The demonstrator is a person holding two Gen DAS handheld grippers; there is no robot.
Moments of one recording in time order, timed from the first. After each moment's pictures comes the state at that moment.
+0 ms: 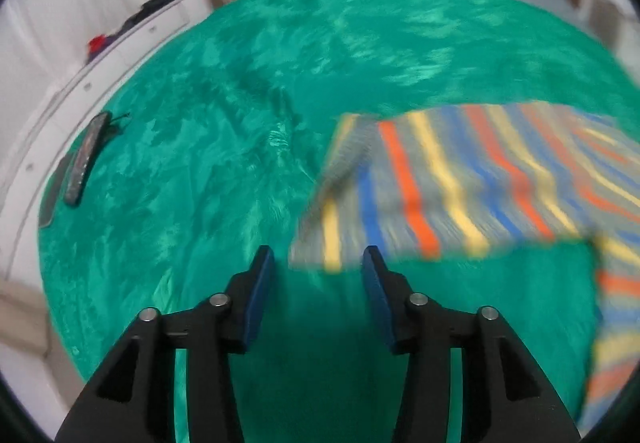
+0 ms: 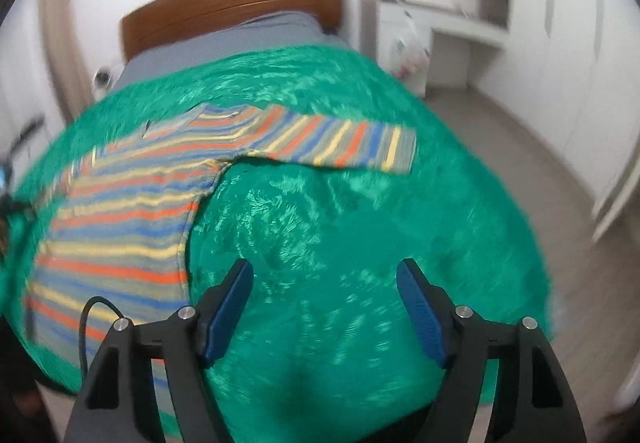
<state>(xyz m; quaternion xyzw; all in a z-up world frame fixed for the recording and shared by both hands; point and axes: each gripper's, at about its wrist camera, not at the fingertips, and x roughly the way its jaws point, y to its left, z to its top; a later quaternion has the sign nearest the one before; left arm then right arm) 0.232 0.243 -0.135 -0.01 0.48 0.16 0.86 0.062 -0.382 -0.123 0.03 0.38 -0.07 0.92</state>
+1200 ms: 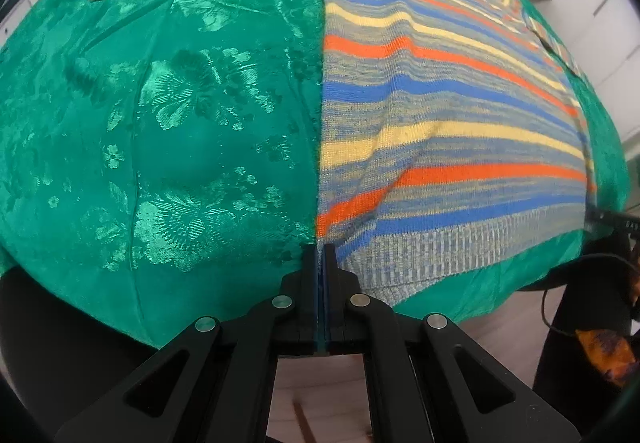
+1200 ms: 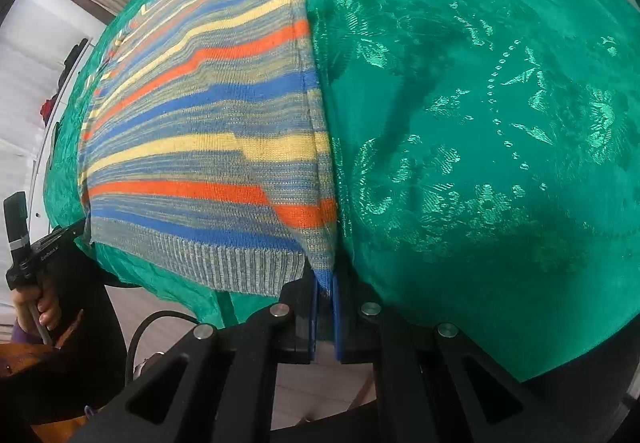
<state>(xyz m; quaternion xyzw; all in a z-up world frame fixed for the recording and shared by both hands) 0.029 0.107 -0.198 -0.01 0.58 -0.10 0.81 0.076 -0.299 -0.234 0.14 0.62 0.11 0.76</state>
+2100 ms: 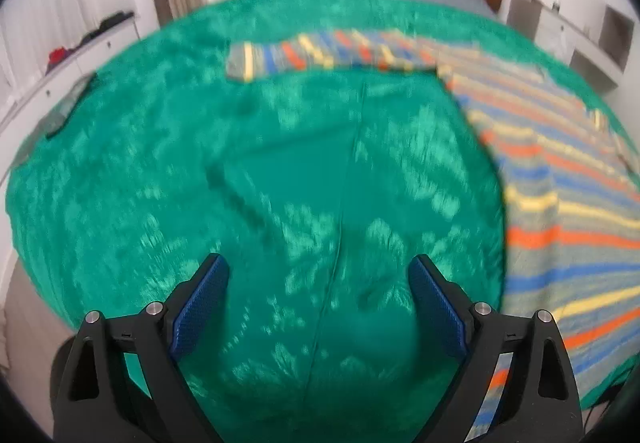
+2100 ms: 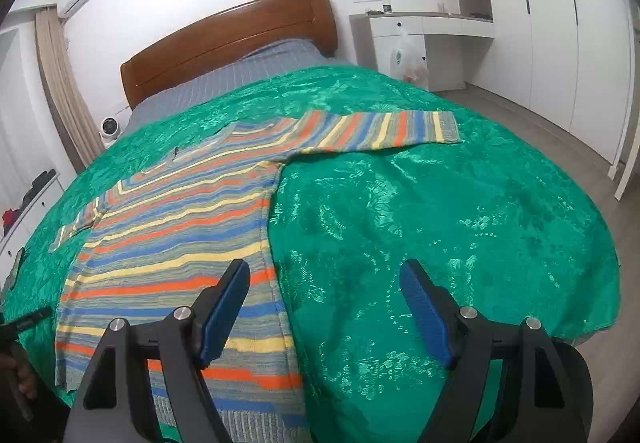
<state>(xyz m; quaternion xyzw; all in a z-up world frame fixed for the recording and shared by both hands) 0.072 0.182 -0.180 -0.02 0.44 0.07 0.90 0.047 -0.314 -0.156 0.14 0.31 -0.07 0.94</state>
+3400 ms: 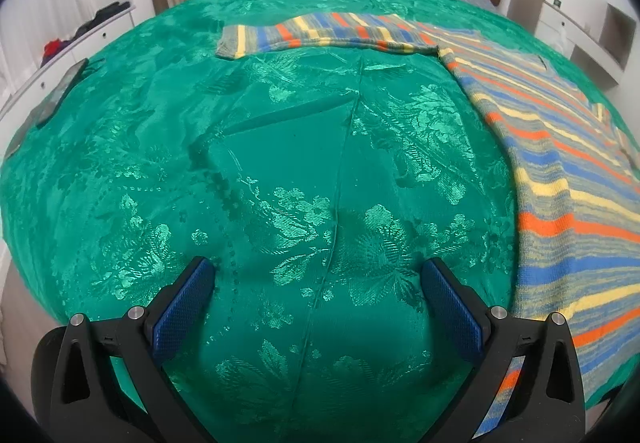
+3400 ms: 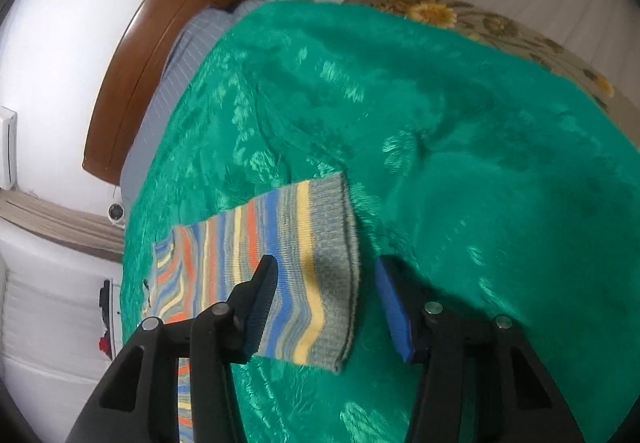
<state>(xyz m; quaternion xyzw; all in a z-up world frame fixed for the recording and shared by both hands) 0.074 0.178 -0.193 -0.03 0.45 0.07 0.89 0.256 -0.589 -0.218 0.44 0.44 -0.03 0.79</state>
